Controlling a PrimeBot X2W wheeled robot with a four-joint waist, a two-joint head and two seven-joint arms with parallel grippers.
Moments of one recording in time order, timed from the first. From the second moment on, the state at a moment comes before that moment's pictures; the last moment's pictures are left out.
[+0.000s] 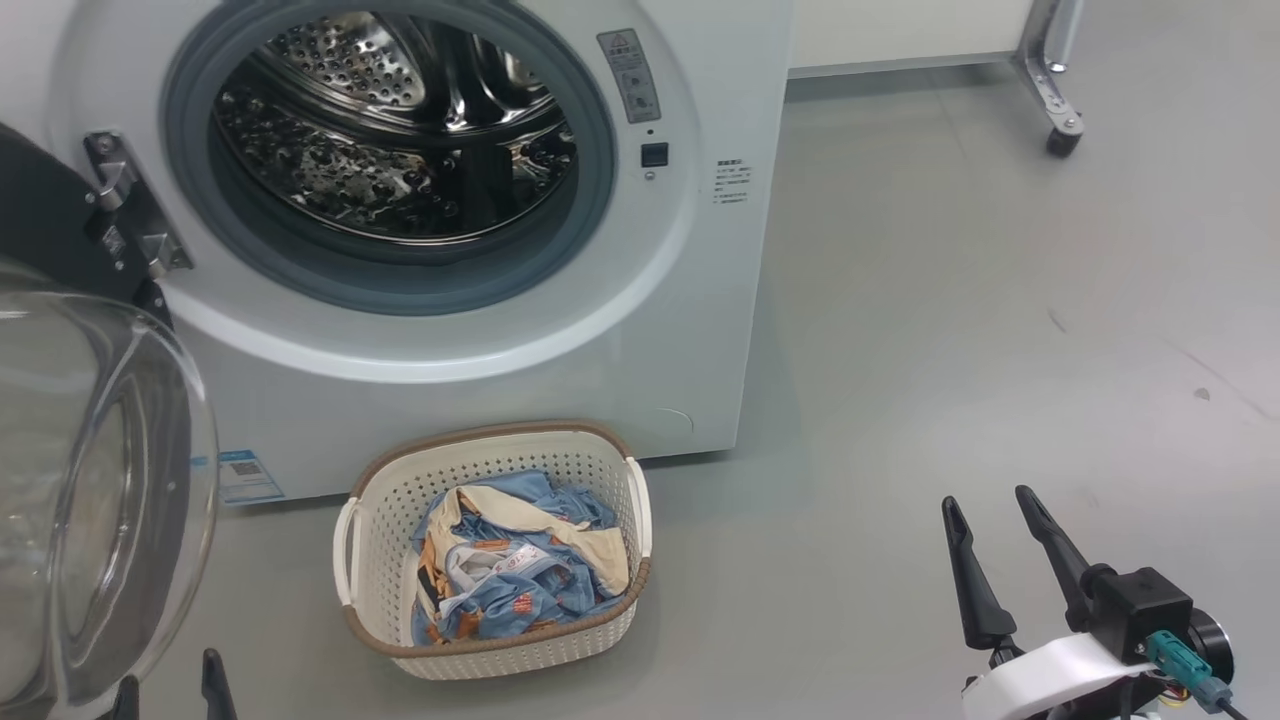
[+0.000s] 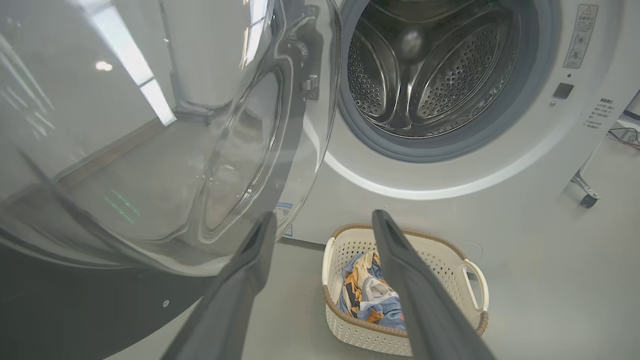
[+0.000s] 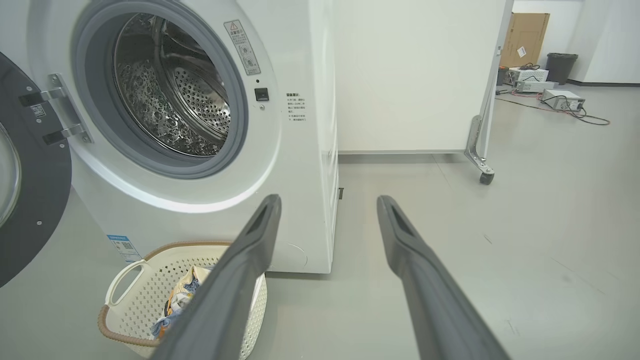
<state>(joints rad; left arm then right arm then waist) 0.29 0.09 0.06 0.06 -0.41 -0.02 -0.20 0.11 -0.04 0.08 0.13 0.14 0.12 -0.26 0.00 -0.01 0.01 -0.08</state>
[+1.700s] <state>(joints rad) 0.25 0.06 0.06 0.11 -0.34 -0.05 -0.25 0.11 -0.04 0.04 0.13 0.10 0.11 -0.26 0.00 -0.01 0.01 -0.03</state>
